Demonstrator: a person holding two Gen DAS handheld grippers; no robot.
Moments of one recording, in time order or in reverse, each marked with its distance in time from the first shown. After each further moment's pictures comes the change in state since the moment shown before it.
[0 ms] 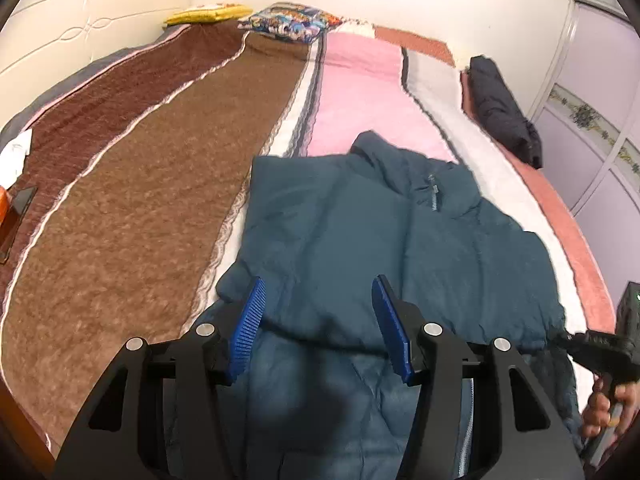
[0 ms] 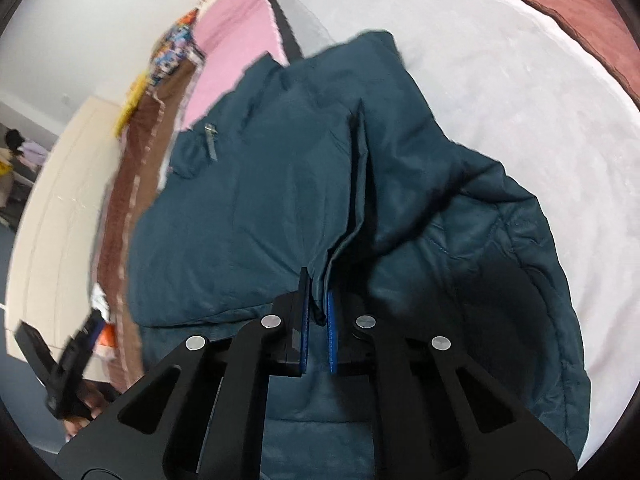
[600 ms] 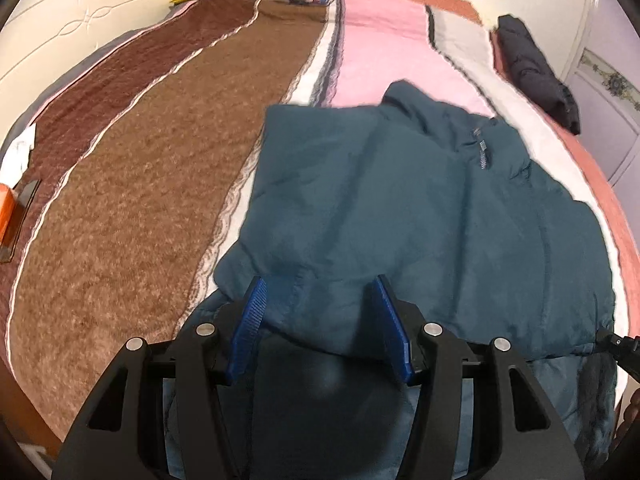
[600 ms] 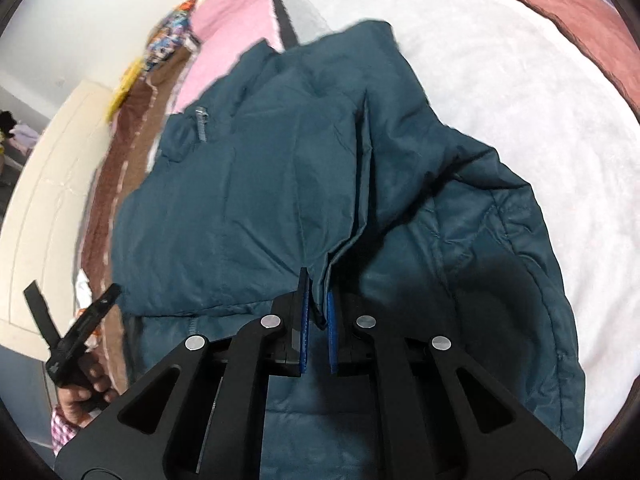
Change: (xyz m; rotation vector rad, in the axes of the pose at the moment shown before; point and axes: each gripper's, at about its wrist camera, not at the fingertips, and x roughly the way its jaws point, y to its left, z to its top) left arm 0.050 -0.001 -0.010 0.030 0.129 0.136; right arm 0.009 -0.002 -0.008 -0.025 0.023 -0.054
